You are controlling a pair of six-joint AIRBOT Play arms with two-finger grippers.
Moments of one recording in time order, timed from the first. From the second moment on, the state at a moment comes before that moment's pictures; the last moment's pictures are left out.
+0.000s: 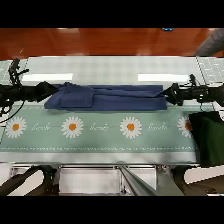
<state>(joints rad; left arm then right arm) 0.24 -1.11 0.84 0.79 -0.96 -1.18 -0.33 -1.71 1.08 -0.60 1.07 1.26</state>
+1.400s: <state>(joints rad) -0.70 -1.91 1.62 0.76 -0.98 -1.55 -0.23 -0.95 1.08 -0.89 1.35 1.40</state>
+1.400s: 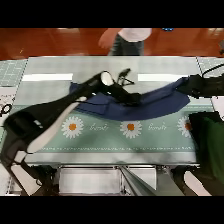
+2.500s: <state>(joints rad) 0.28 -0.83 1.02 0.99 -1.17 -1.41 0.48 -1.64 1.49 -0.56 0.86 1.52</state>
